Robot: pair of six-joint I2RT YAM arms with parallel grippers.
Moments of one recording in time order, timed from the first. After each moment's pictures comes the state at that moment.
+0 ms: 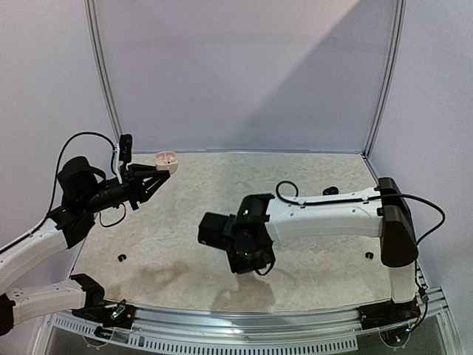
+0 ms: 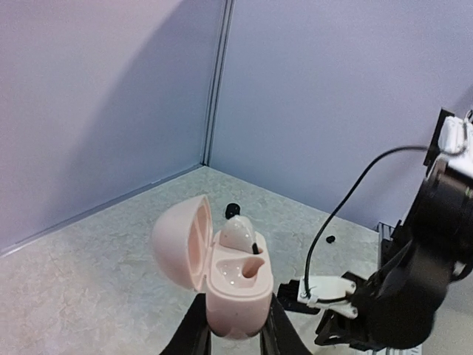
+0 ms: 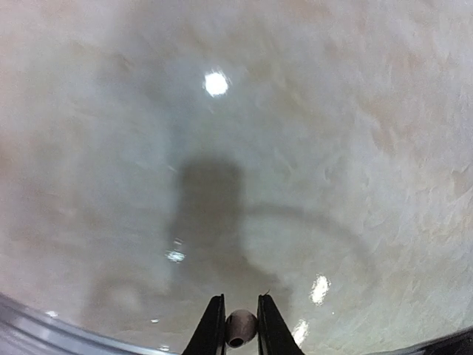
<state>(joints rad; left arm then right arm) -0.42 0.84 0.56 0.32 0.61 -0.21 1.31 2.10 1.74 -1.16 0.28 1.07</state>
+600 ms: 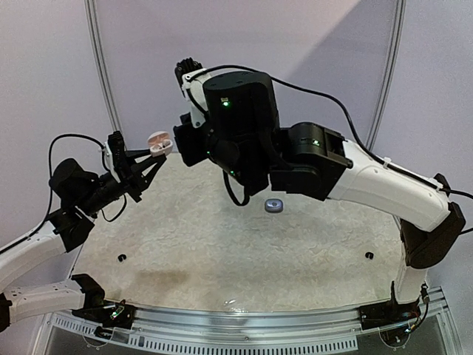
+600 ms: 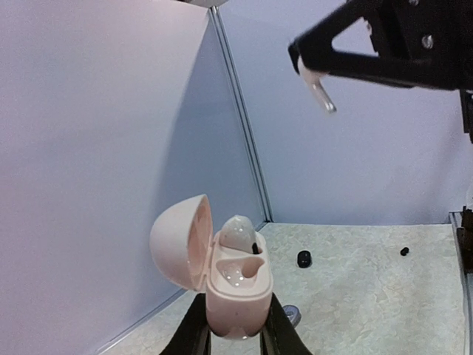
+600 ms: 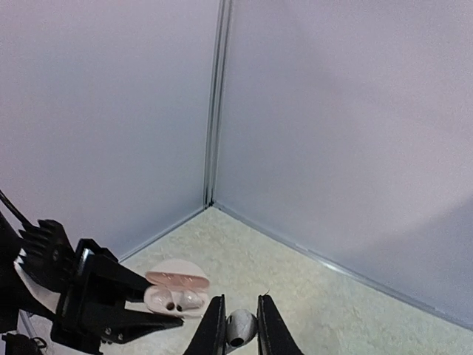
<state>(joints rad) -0.53 0.82 0.56 0.51 0.41 0.13 1.39 1.94 2.22 -0.43 0.78 0.08</state>
